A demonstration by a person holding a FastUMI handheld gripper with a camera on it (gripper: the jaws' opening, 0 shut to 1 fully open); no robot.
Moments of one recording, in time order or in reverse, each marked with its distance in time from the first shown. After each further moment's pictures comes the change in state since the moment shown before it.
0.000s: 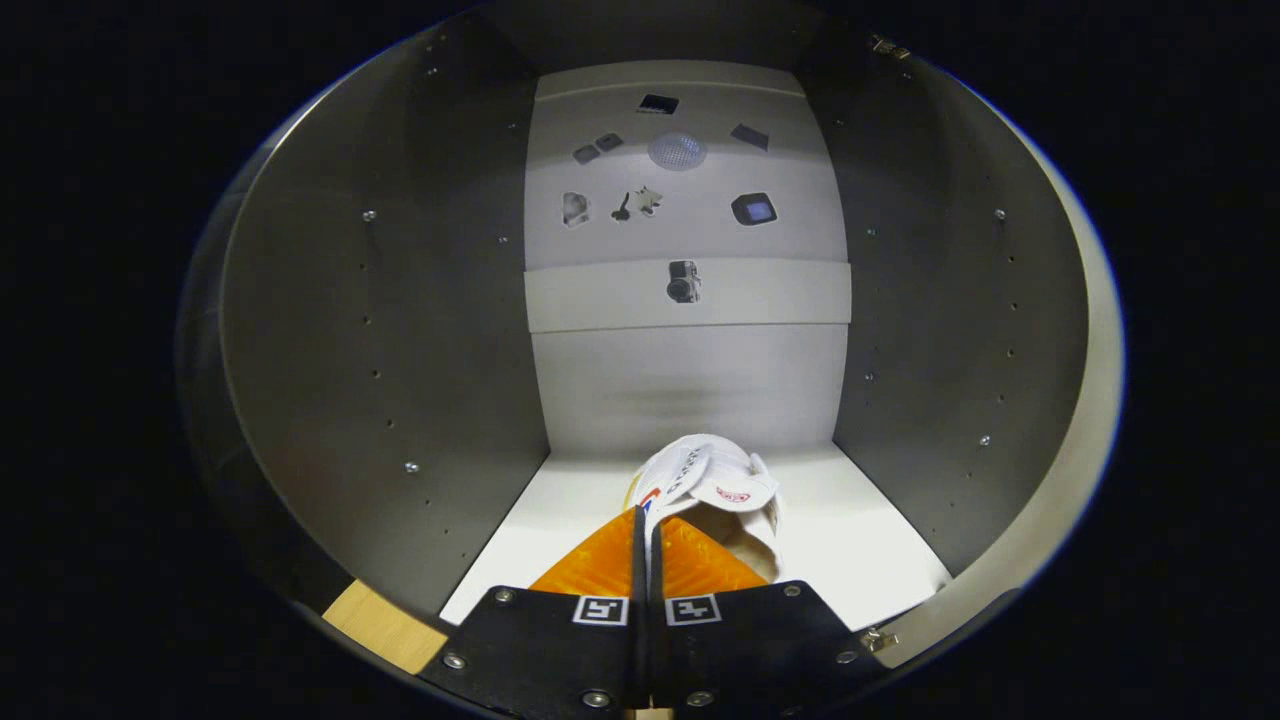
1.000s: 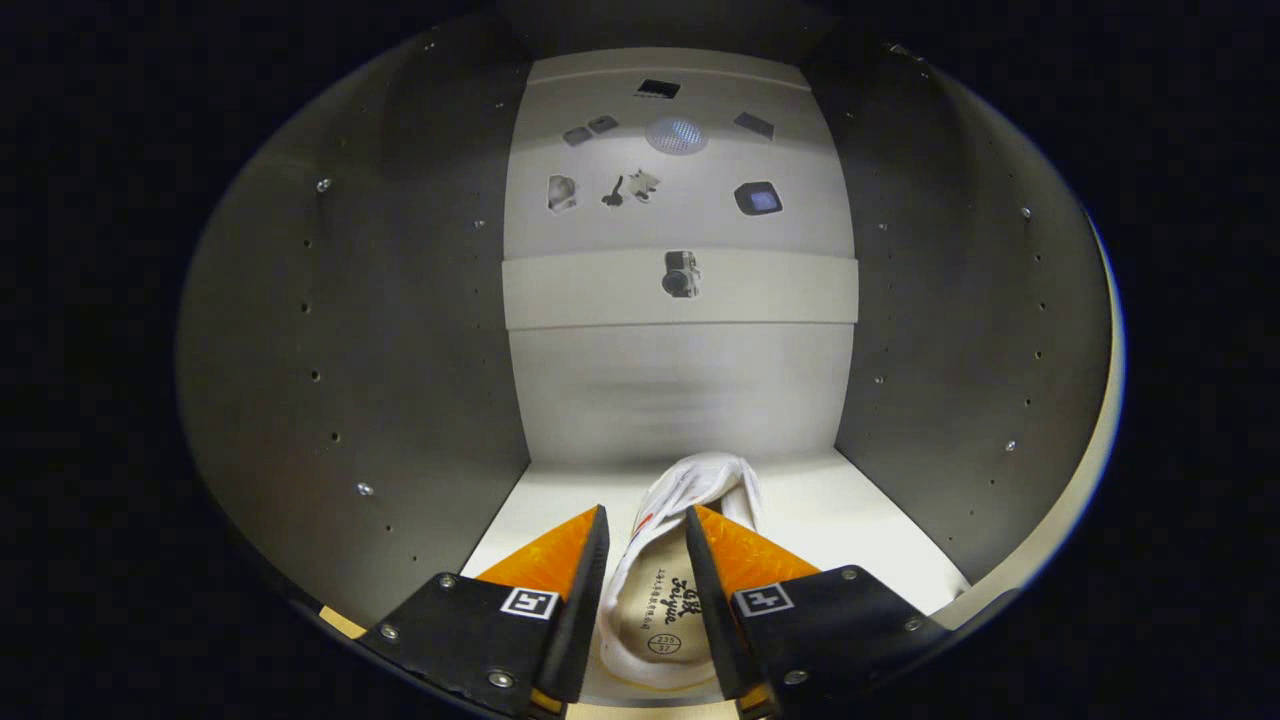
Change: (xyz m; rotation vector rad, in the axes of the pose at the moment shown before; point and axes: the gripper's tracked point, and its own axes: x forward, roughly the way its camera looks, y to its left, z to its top) arm 0.022 0.008 0.005 0.012 -0.010 -0.041
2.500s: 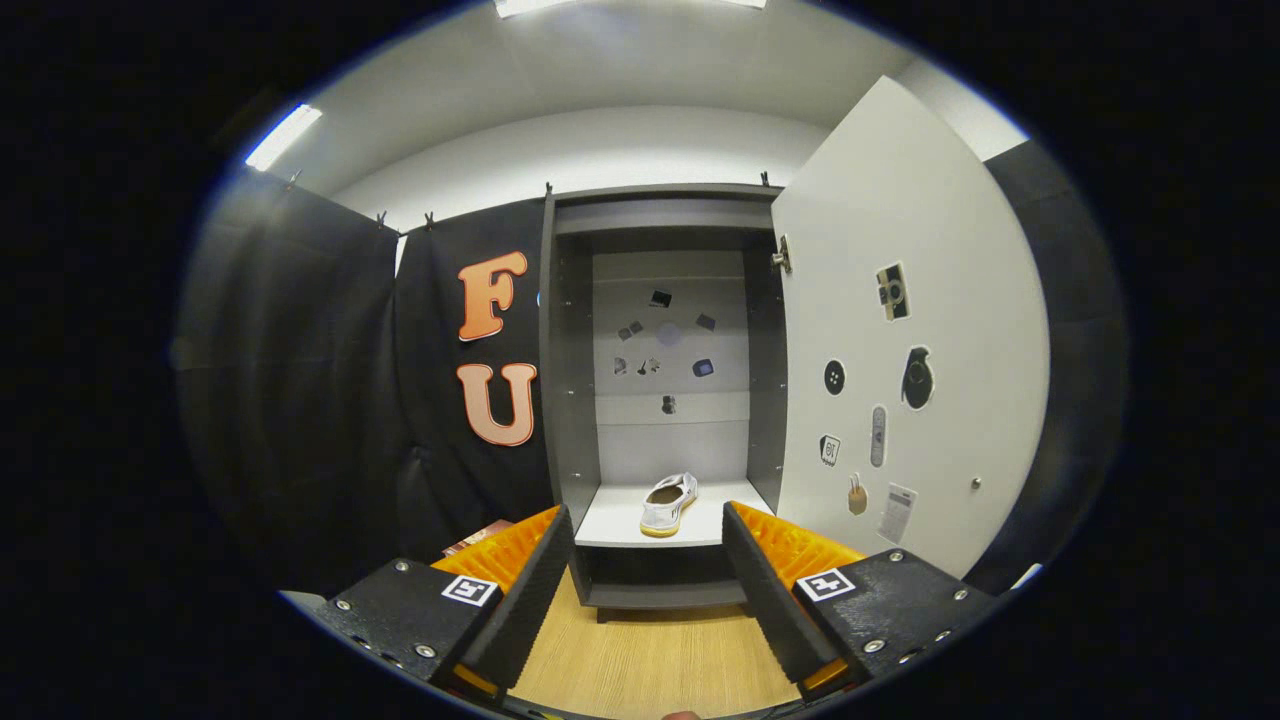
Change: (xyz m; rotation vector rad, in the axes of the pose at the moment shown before) arm -0.437 -0.015 0.057 0.006 -0.242 0.022
